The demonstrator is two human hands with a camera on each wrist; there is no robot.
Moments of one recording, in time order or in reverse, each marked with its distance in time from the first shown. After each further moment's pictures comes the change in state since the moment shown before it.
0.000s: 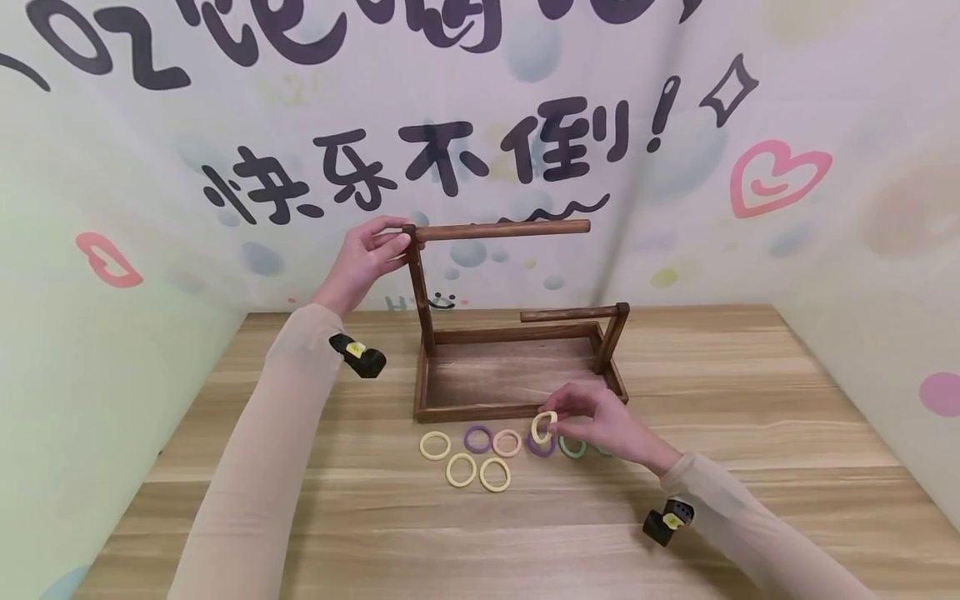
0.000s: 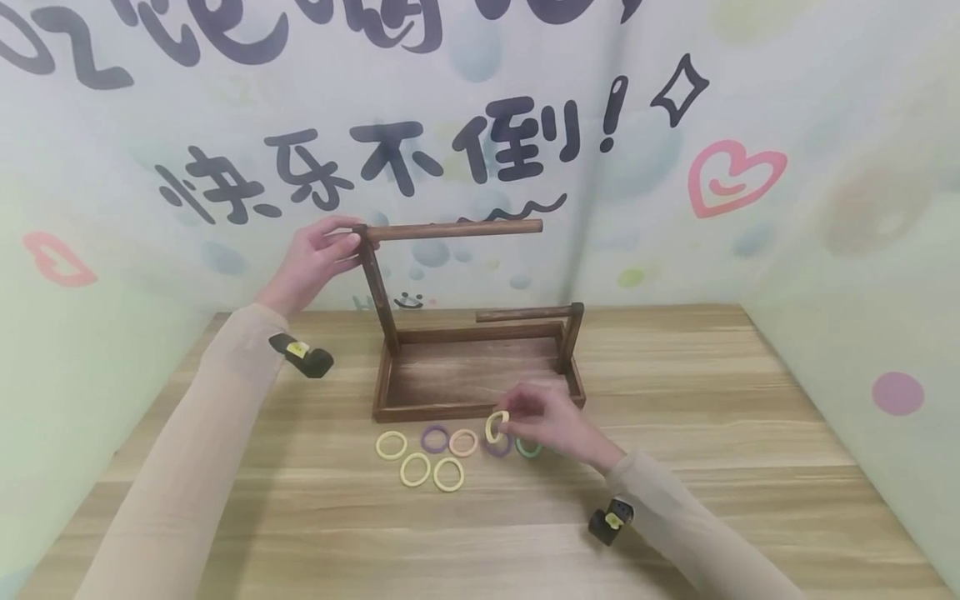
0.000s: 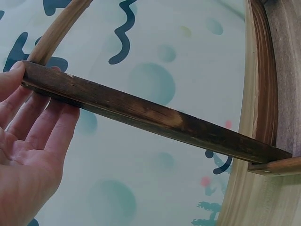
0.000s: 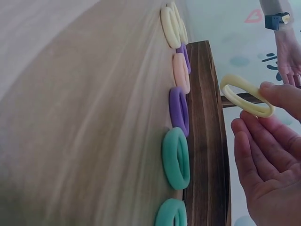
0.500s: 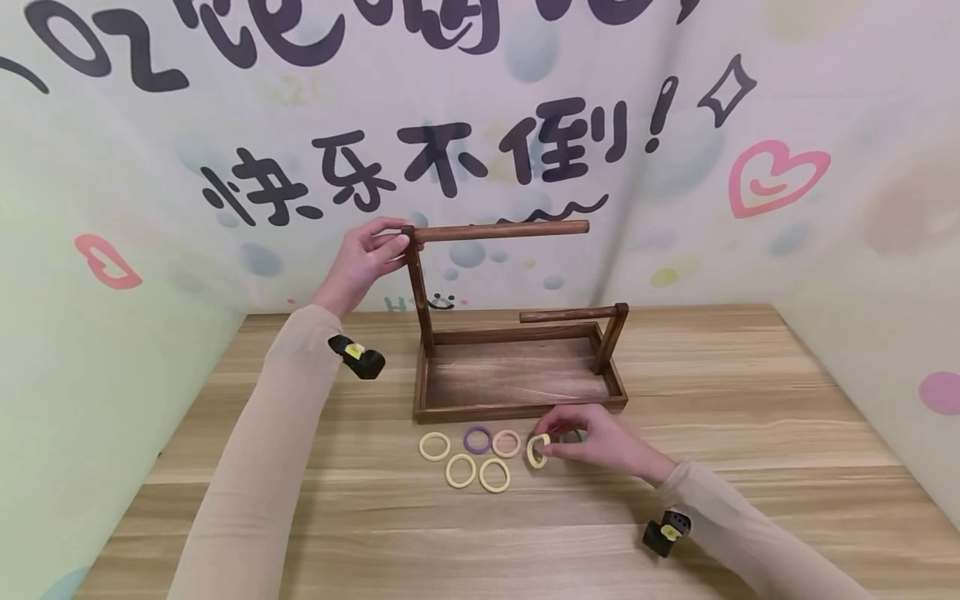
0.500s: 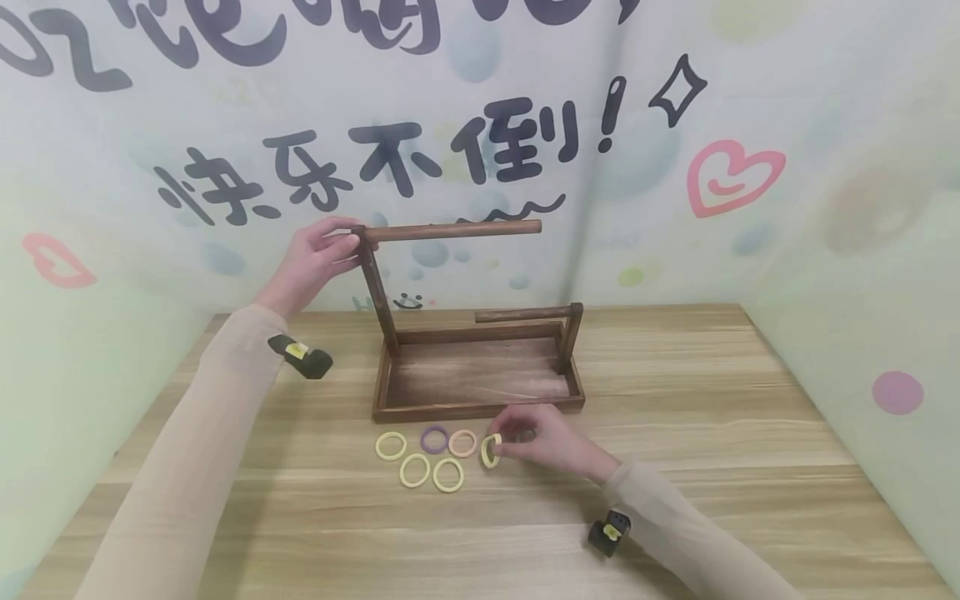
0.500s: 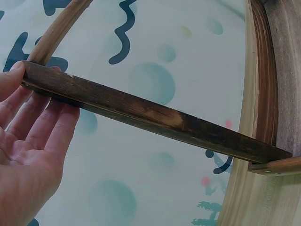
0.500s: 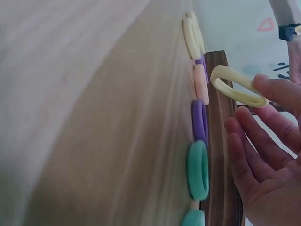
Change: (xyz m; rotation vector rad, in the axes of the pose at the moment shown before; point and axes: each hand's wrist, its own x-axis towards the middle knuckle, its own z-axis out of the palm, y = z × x) left_hand 0.000 0.001 0.000 0.034 0.002 -0.011; right_hand -0.007 0.004 0.012 -0.023 -0.133 0.021
